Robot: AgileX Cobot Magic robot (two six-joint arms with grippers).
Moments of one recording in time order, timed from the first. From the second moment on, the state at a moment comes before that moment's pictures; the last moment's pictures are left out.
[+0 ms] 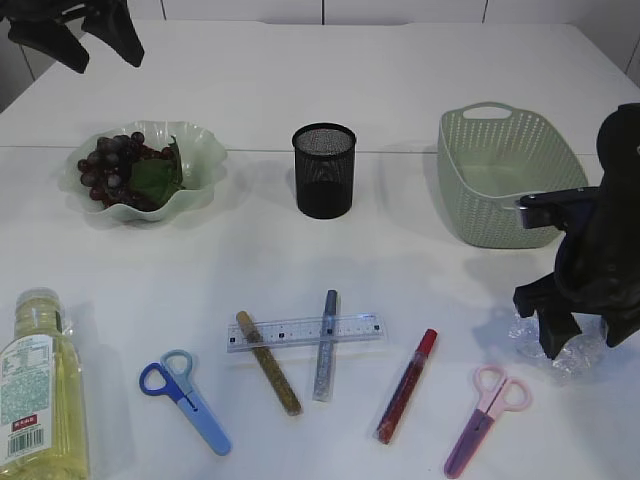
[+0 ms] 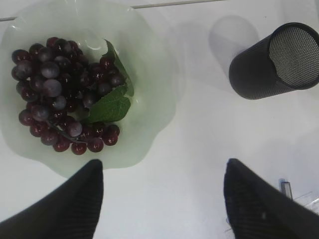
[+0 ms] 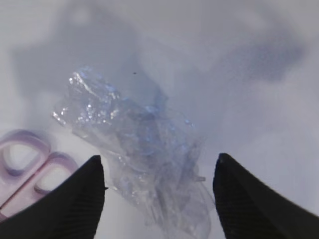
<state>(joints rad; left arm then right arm) -0.11 2.07 -2.14 -0.25 1.24 0.05 0.17 1.80 -1.04 -0.11 0.87 0.14</state>
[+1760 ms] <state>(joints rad) -0.12 2.07 -2.14 -0.29 1.24 0.03 0.17 1.61 -1.59 -0.03 1.24 0.14</state>
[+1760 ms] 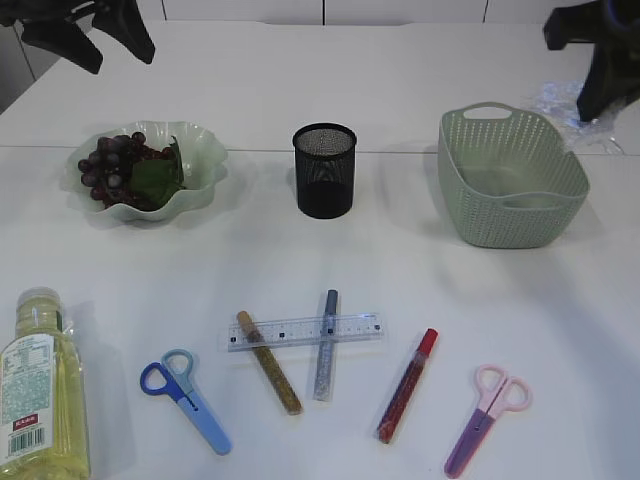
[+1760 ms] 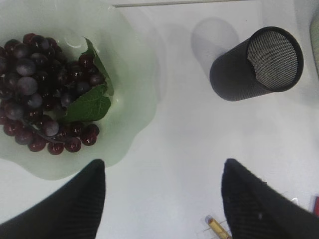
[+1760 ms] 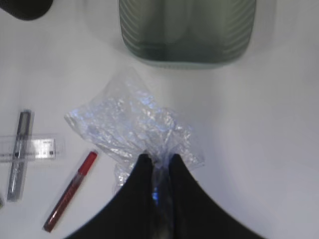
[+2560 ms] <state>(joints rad) -0.15 1.98 -2.14 -0.21 1.25 0.01 0.06 2.19 -2.18 -0.05 1.24 0.10</state>
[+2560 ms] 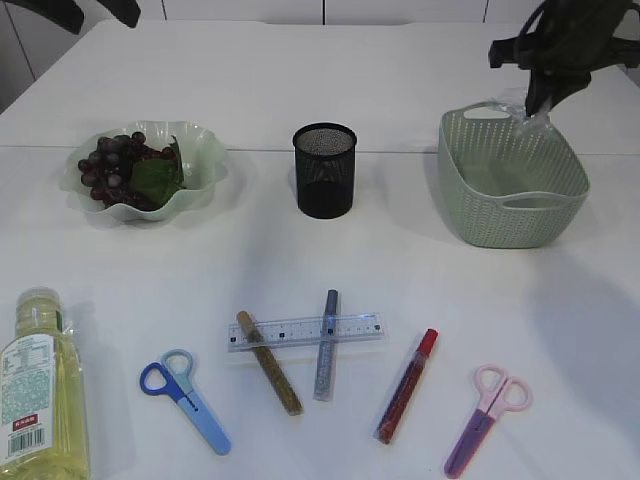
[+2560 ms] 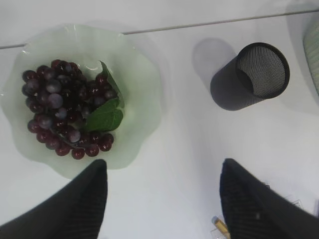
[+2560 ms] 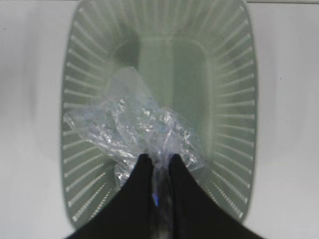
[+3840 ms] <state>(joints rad) -0.15 1.20 -1.36 -0.10 1.26 -0.43 0.04 2.23 -2.18 0.18 1.24 0.09</state>
